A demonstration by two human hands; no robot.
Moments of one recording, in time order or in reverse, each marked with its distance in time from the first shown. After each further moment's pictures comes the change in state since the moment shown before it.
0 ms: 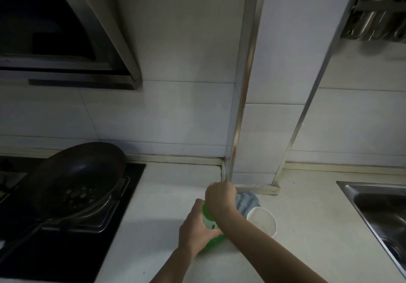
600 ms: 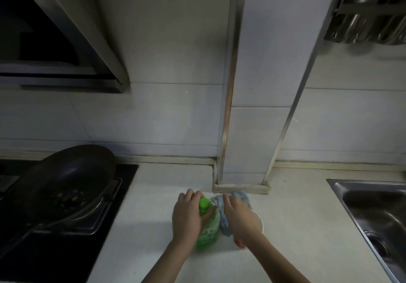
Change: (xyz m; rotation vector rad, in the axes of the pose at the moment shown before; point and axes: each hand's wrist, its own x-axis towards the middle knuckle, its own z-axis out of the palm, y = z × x) left_hand 0.013 0.039 -0.005 0.318 0.327 0.264; right_hand -0.034 0.065 0.068 0.602 -0.086 -0.084
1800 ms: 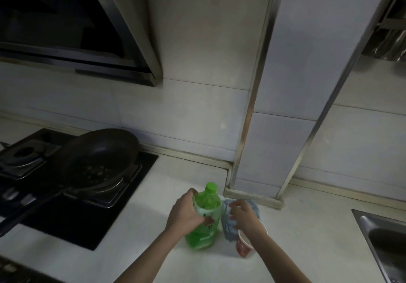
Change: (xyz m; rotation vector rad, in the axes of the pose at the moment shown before) left_hand -0.009 0.000 -0.023 -0.326 -0.190 -0.389; right_hand 0.016 0.025 0.005 1.021 -0.035 0.248
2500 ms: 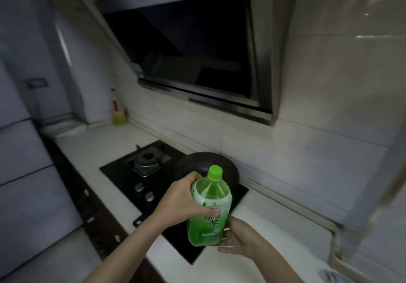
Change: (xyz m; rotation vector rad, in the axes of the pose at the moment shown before) left_hand -0.103 -0.052 -0.293 -0.008 0.357 0.111; right_hand -0.059 -0.150 0.236 0.048 -0.739 0.173
